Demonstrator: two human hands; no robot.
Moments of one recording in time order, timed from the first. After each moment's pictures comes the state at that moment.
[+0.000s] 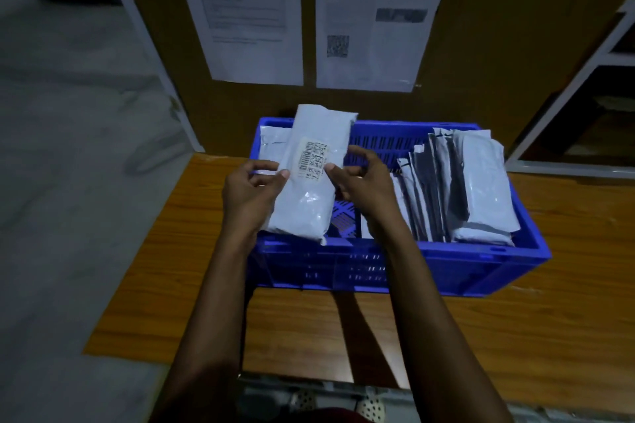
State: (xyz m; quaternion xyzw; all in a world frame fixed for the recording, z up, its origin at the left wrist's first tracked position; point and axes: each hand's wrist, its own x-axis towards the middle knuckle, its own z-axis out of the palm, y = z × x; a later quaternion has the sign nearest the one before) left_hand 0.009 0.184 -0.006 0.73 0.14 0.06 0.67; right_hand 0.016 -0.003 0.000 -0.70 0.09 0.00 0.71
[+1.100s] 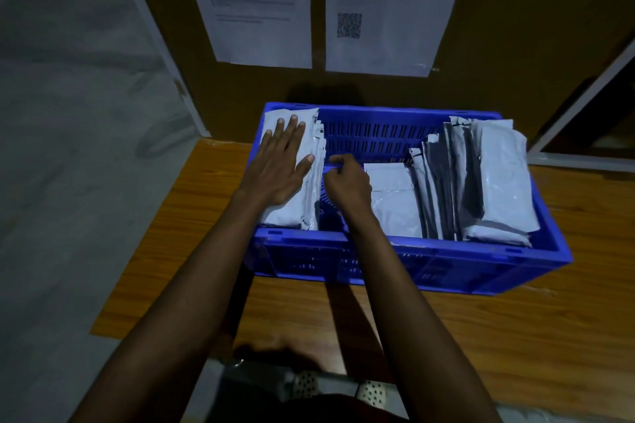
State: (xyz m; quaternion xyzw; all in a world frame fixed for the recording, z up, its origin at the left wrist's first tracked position) left_hand 0.088 0.192 -0.054 0.98 -0.17 0.04 0.12; right_hand 0.042 0.031 -0.034 -0.85 0.13 0.03 0.52
